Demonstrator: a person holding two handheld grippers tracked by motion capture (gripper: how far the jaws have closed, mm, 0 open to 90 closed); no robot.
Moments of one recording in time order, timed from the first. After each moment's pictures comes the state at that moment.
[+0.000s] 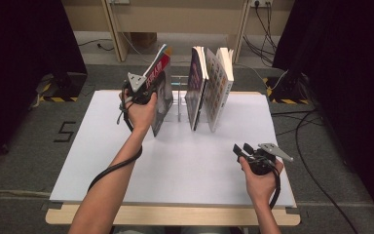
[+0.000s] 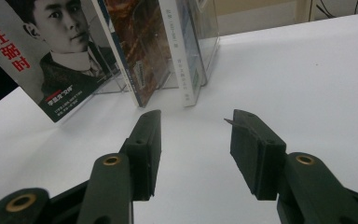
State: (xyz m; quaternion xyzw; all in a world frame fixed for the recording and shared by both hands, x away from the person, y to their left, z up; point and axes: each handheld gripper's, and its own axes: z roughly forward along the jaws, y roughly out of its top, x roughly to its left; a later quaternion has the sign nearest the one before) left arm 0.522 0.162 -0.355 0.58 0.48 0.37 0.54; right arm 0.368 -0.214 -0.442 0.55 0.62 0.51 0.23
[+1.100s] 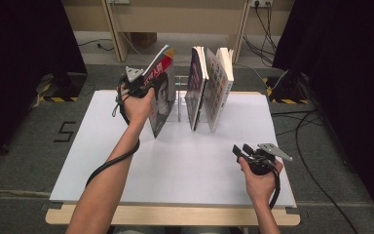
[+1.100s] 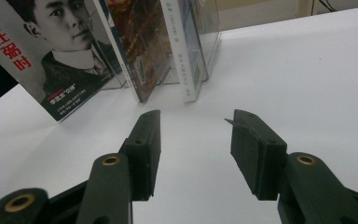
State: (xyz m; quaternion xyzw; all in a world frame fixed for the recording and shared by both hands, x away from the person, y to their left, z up) left arm 0.532 0.165 -0.338 0.60 0.49 0.34 0.54; right arm 0.369 -0.214 -0.443 0.56 0.62 0.50 0.22
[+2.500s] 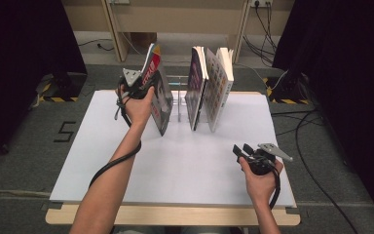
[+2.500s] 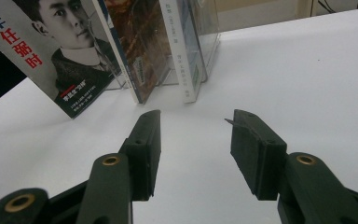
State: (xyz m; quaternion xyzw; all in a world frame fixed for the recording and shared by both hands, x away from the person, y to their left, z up) left arm 0.537 0.171 -0.347 0.56 0.49 0.36 0.56; right arm 0.369 -0.214 -0.444 0.56 0.62 0.50 0.22
